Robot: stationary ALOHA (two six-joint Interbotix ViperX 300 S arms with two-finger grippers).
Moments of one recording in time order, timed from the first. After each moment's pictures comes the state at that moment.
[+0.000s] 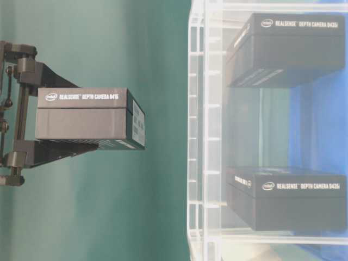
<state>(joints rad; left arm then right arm) -0.12 -0.77 0.42 0.02 1.41 -0.25 -0.08 0.28 -0.59 -0.37 1.69 1.44</state>
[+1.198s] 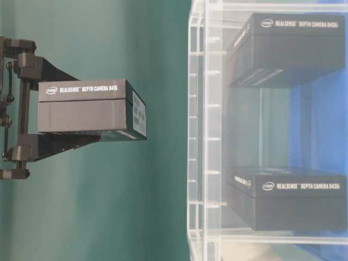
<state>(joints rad) -0.12 -0.77 0.42 0.02 1.41 -0.25 -0.09 0.28 -0.59 -0.37 1.73 1.44</state>
